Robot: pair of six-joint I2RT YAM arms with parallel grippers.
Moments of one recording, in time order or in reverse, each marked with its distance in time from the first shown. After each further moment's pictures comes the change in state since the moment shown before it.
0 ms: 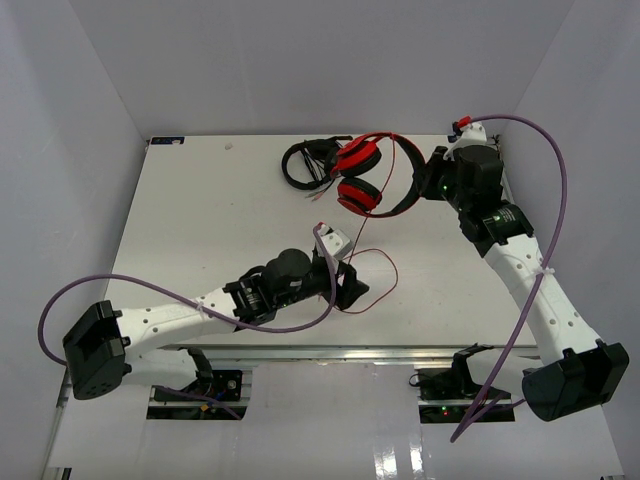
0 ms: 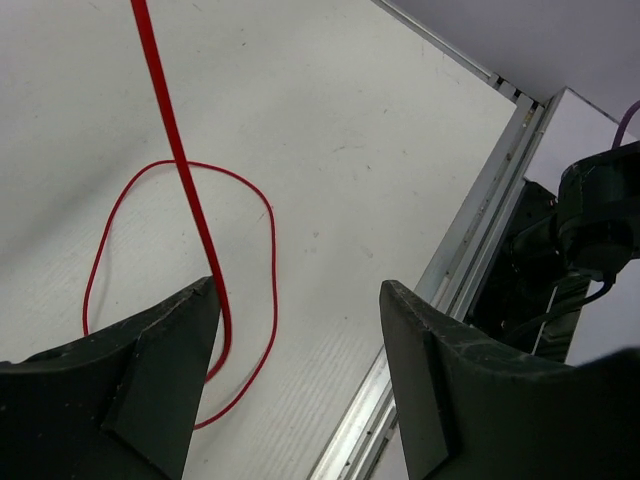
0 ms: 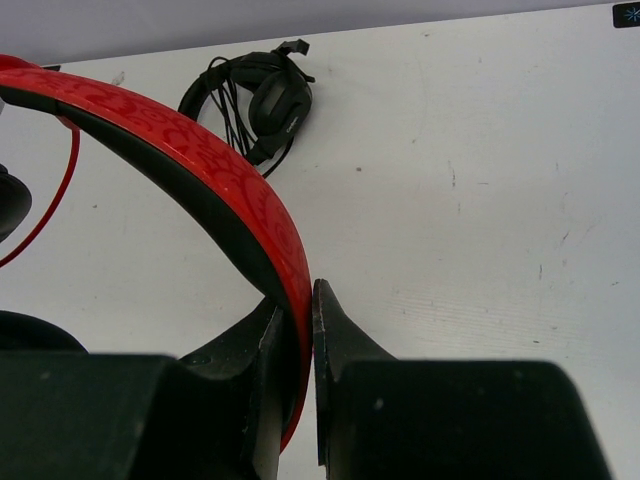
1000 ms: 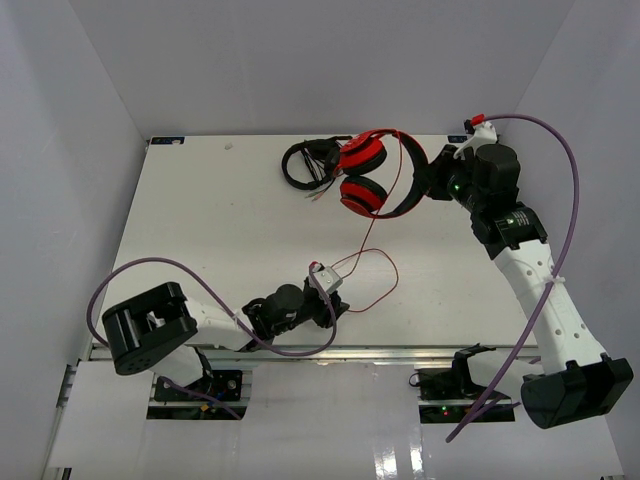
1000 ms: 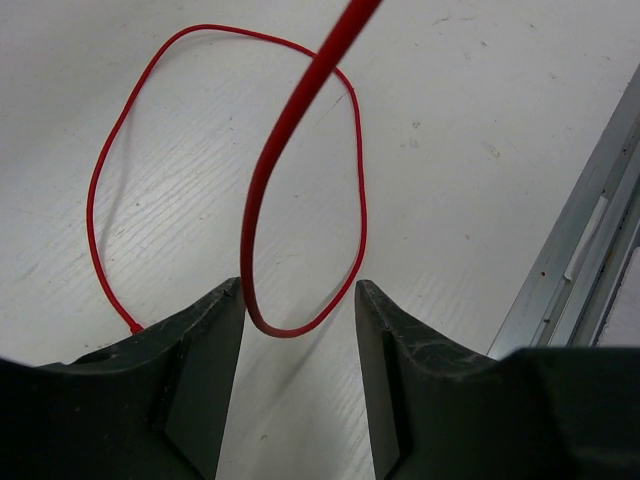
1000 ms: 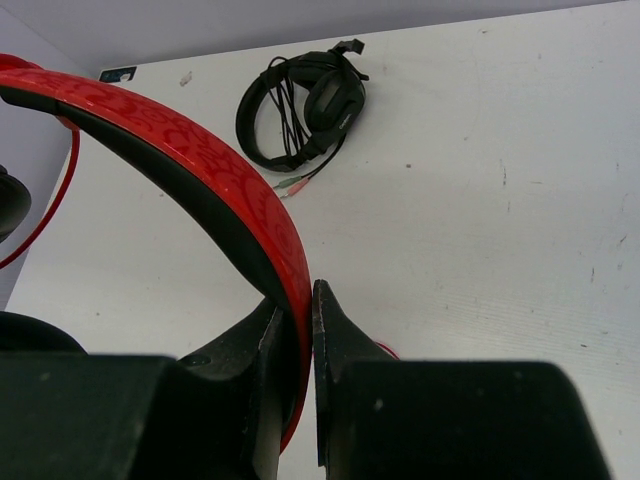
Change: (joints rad) left arm -0.005 0.258 -0.376 0.615 -0.078 0.099; right arm -0.058 -0.040 0.019 -0.026 -0.166 0.052
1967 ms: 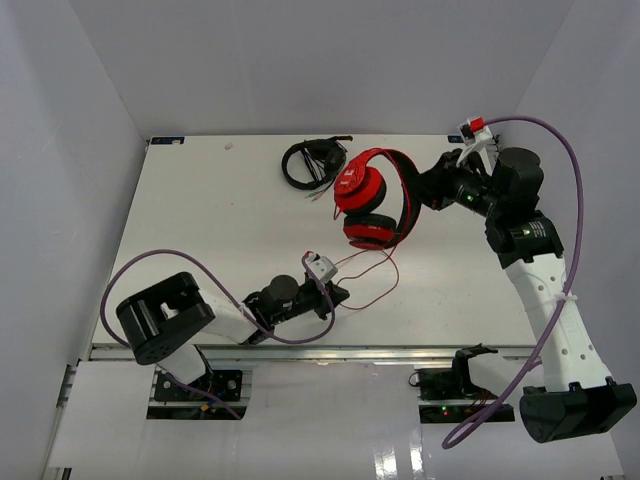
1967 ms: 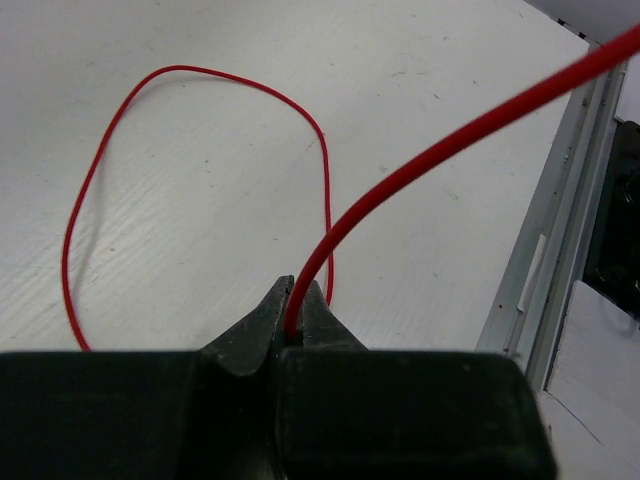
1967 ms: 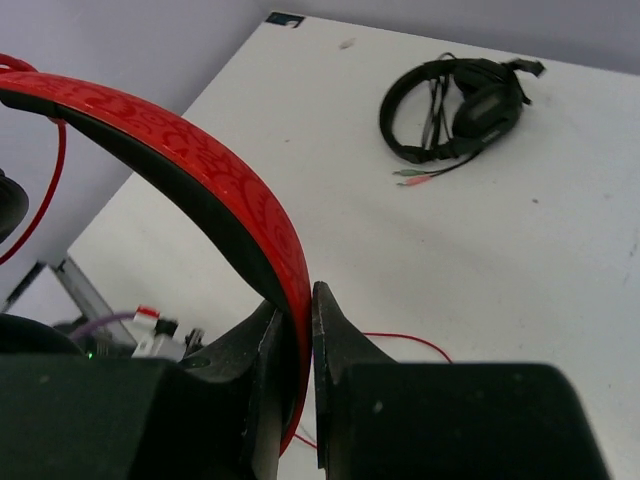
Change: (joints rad) left arm 0.093 0.110 0.003 0.198 0.176 -0.087; right arm -0.062 -0.072 0.003 0.014 -0.432 -0.102
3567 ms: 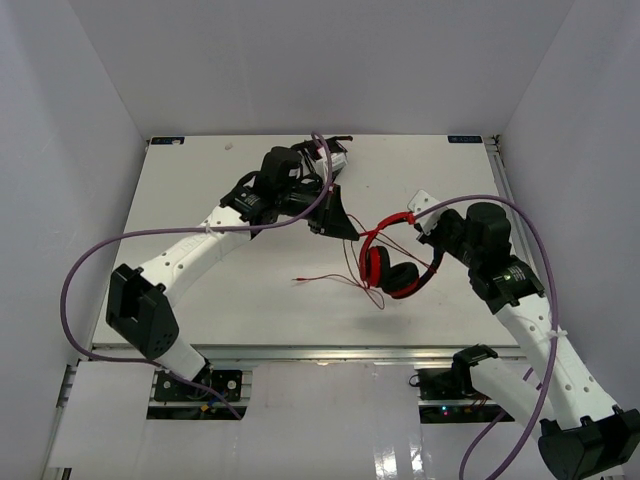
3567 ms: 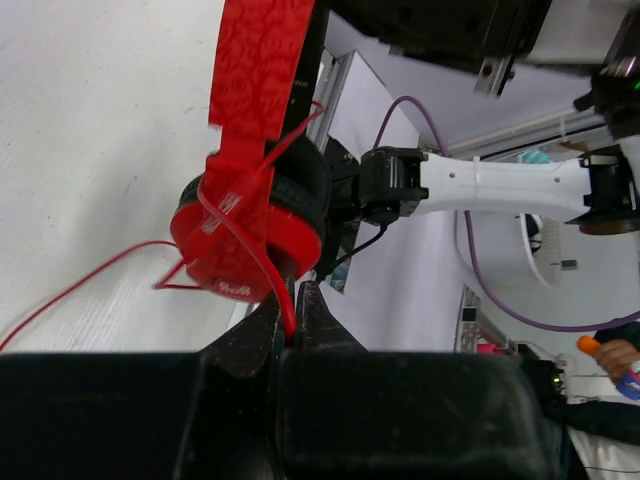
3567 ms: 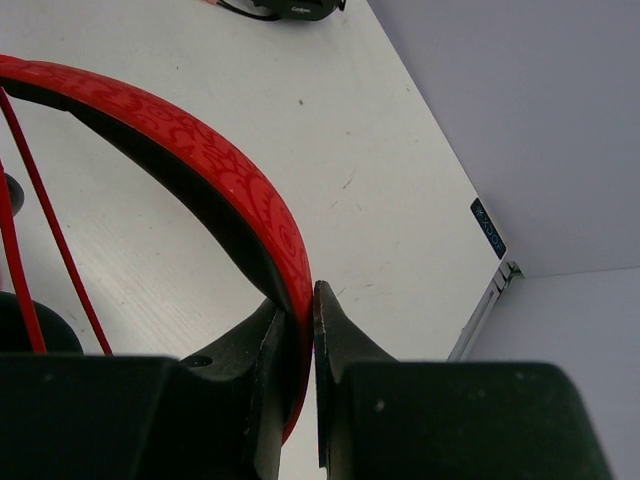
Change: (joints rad) left arm 0.366 -0.045 1.005 -1.368 0.792 -0.176; right arm 0.125 -0.230 -0.365 -0.018 0.369 -1.001
